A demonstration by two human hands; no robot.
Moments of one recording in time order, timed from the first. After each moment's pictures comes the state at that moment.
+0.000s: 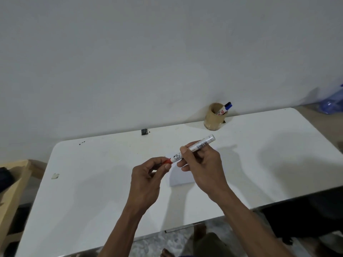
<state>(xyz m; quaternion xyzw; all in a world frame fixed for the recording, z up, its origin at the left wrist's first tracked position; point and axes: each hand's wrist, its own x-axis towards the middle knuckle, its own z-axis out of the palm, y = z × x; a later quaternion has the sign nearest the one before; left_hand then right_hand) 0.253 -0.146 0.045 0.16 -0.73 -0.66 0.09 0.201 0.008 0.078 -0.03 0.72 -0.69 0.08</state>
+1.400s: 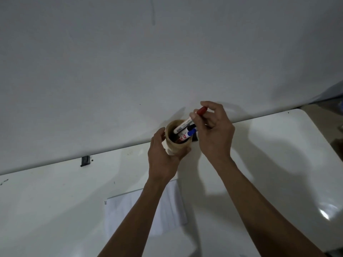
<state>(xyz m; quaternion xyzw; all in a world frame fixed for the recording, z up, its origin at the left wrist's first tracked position) -0.033 0.017 -0.020 0.19 -0.82 -0.53 0.07 -0.098 0.140 0.016 0.00 0.77 -0.63 -0.12</state>
